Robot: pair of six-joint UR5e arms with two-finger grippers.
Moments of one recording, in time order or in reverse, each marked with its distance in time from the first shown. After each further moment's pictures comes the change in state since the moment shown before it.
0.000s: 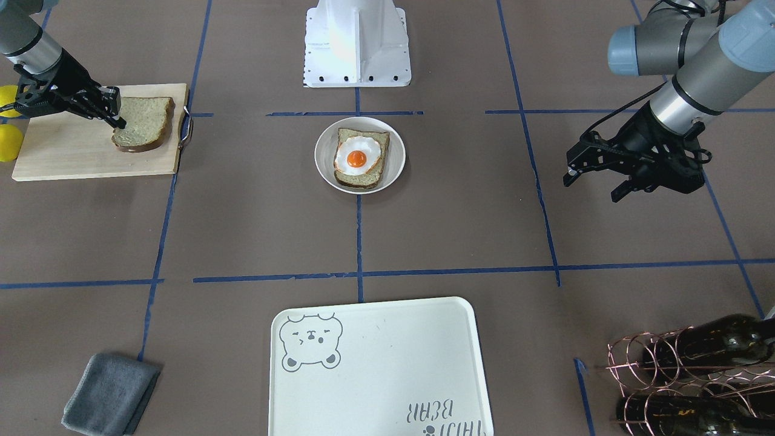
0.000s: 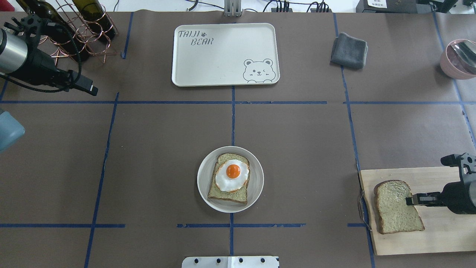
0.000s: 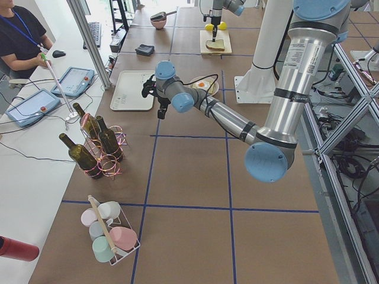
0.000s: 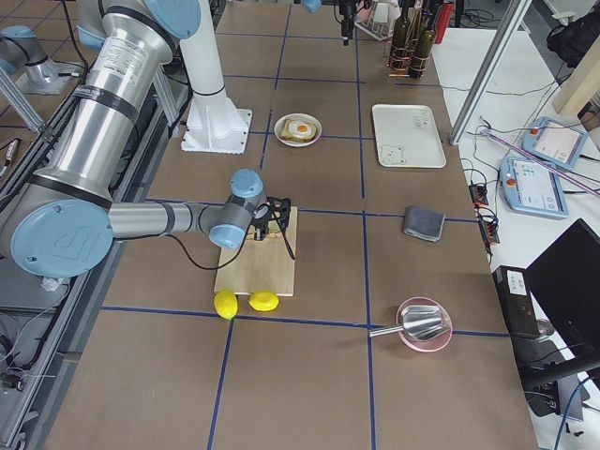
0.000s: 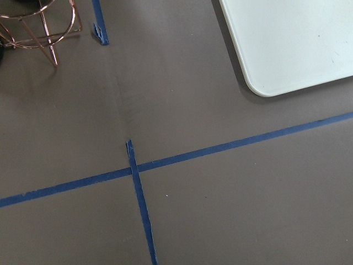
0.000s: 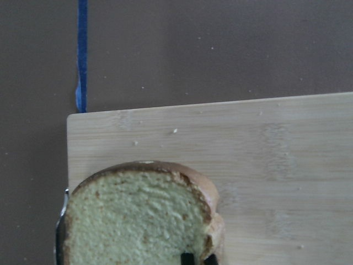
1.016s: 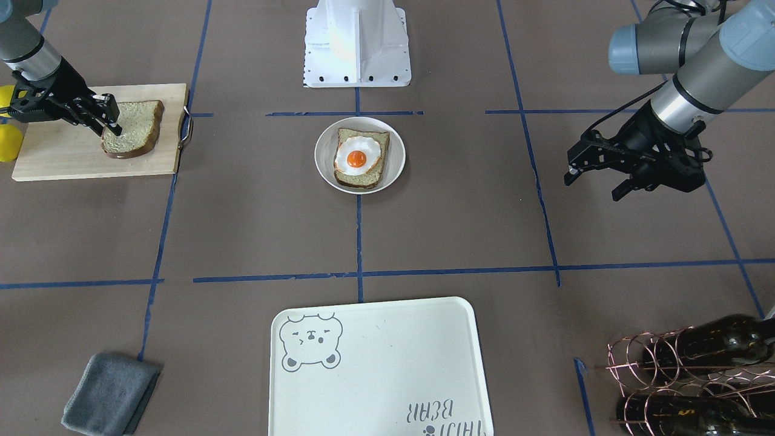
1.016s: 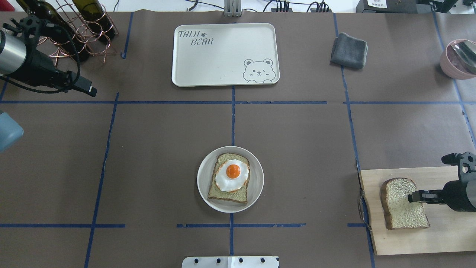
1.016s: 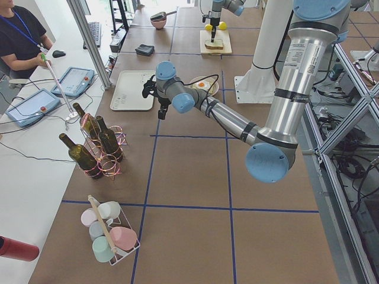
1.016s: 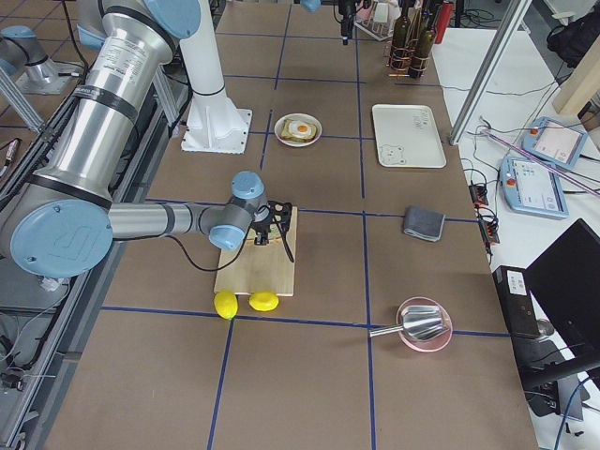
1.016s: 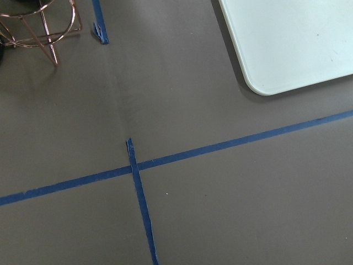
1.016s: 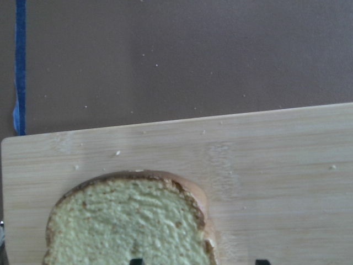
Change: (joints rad) left arm 0.000 0.007 -0.005 0.000 0.000 0.001; right arm -0.018 0.000 -0.006 -0.132 -0.076 -0.003
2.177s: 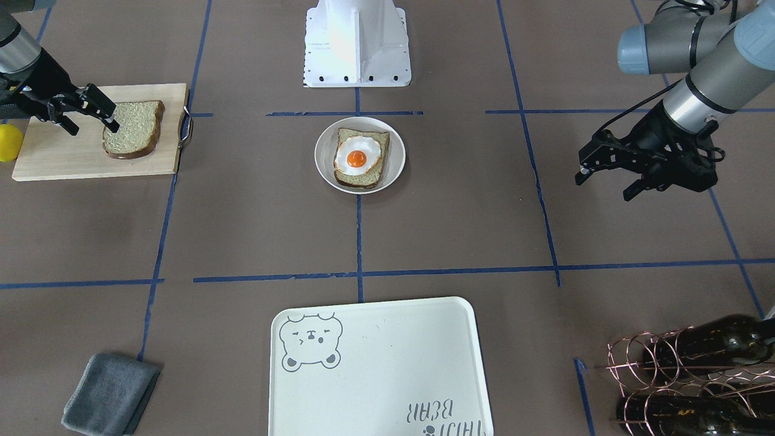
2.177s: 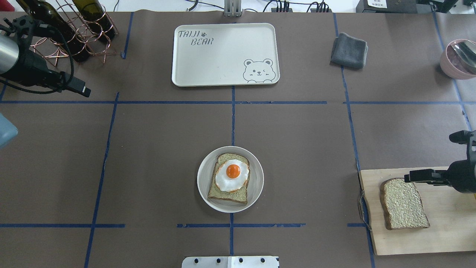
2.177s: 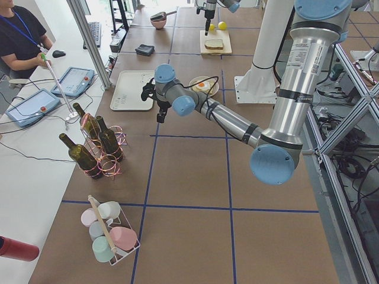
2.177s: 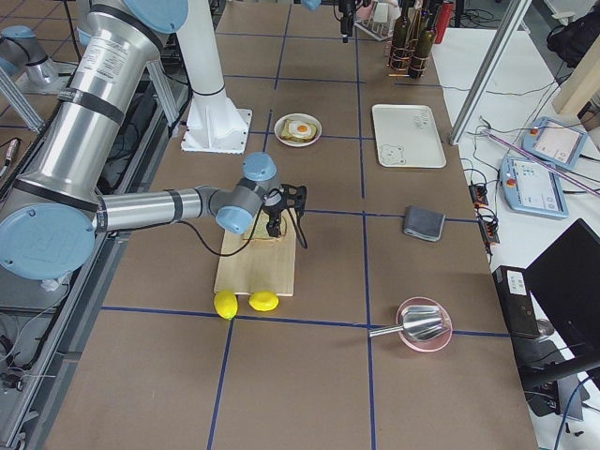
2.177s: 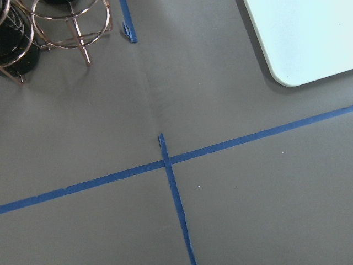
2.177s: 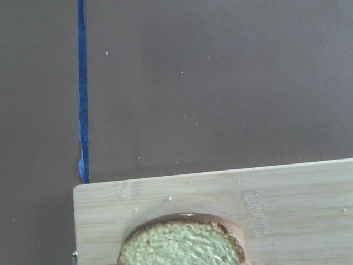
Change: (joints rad) left arm -0.010 0.013 -0.001 0.004 -0.003 0.024; right arm 0.116 0.027 0.084 -0.097 0.048 -0.040
